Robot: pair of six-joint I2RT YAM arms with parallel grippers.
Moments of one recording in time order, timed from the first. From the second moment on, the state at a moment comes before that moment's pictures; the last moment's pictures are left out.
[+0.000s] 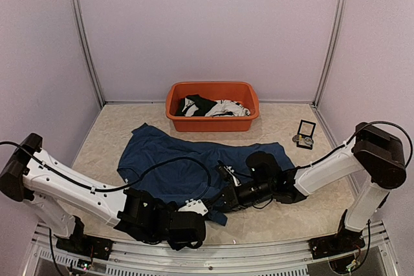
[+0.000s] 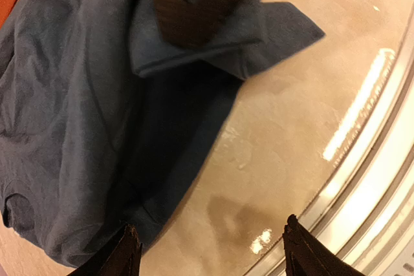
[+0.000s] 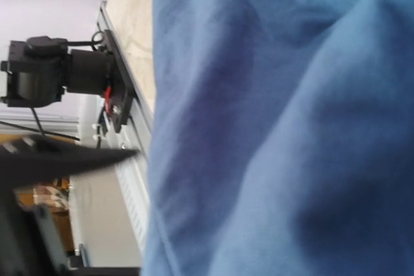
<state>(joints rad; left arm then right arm) -1.56 1.63 1.01 -0.67 -0.51 -0.48 1.01 1.70 0.65 0.54 -0.61 0.93</state>
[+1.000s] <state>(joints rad) -1.34 1.63 0.92 -0.54 -0.22 -0.16 1.00 1.73 0.63 0.66 -0.65 1.01</state>
